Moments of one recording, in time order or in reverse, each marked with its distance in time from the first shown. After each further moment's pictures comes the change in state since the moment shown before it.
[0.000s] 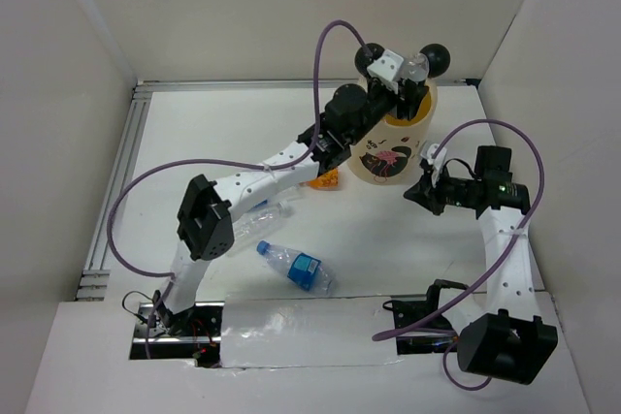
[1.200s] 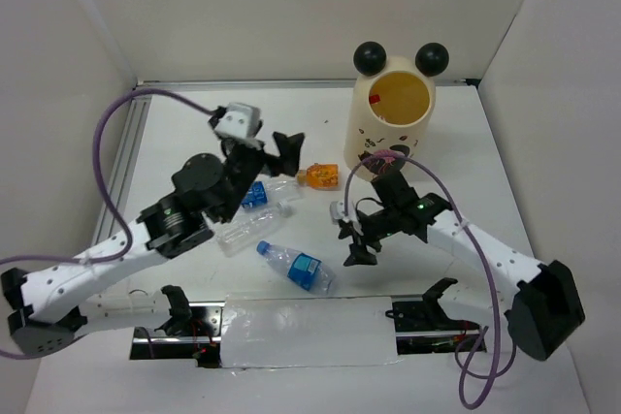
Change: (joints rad) left arm -0.124 -0.968 -0.813 -0.233 -0.445 0.032; right arm 0.769 0.097 -0.241 0.298 0.135 0.106
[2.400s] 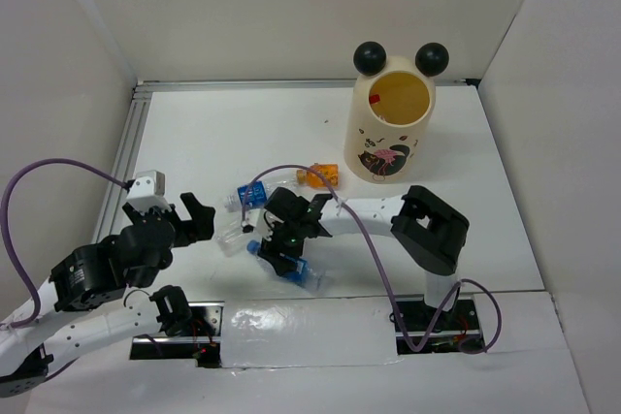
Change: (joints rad) left arm 0.007 -0.613 -0.261 -1.089 -0.268 -0.713; right arm 0.521 0.772 0.436 0.303 0.465 0.684
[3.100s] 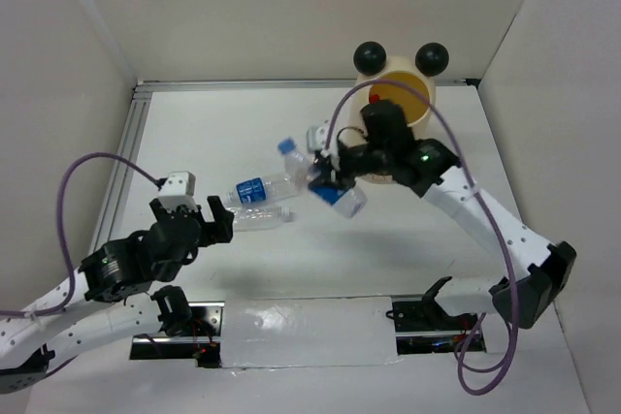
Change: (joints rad) left arm 0.000 0.058 -0.095 0.128 0.061 0.056; right arm -0.351 -0.544 0.219 -0.306 -0.300 -0.473
